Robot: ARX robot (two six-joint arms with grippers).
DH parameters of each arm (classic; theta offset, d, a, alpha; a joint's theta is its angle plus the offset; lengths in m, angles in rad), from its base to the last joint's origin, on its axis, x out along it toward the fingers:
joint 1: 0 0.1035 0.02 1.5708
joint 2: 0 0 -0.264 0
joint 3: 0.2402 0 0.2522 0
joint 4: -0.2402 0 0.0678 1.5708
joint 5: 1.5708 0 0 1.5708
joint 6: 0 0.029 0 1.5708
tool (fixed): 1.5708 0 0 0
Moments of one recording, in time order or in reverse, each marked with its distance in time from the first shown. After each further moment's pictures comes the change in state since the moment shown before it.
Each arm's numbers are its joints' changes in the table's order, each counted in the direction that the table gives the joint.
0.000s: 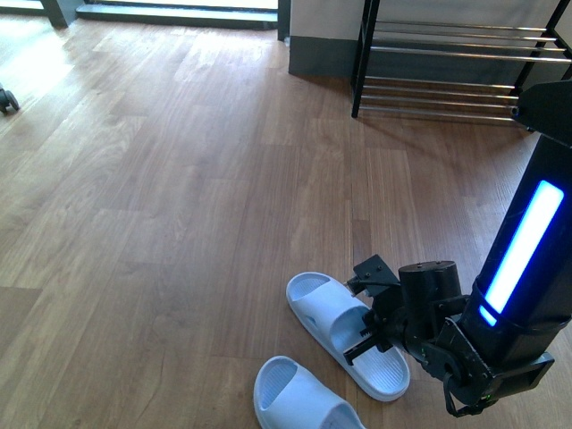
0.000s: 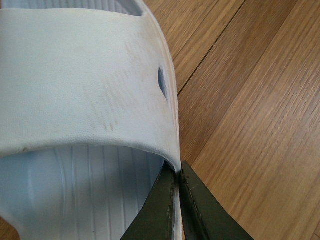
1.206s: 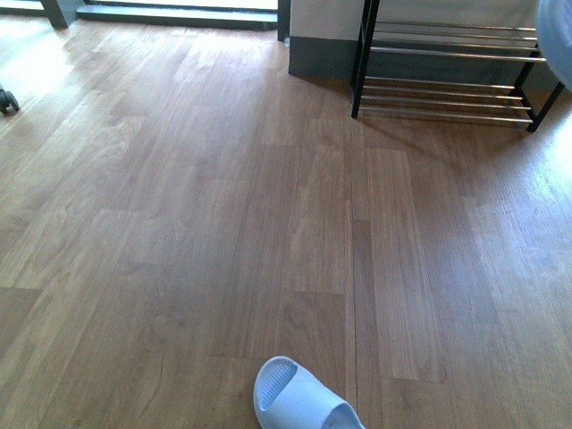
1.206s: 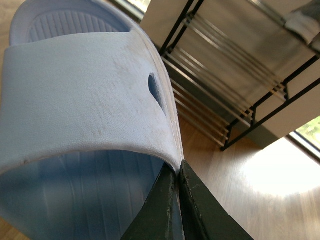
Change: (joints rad) left arm 0.000 0.000 0.000 0.000 0.000 0.000; right arm -0.522 2.012 -0.876 -0.557 -0.417 -0.338
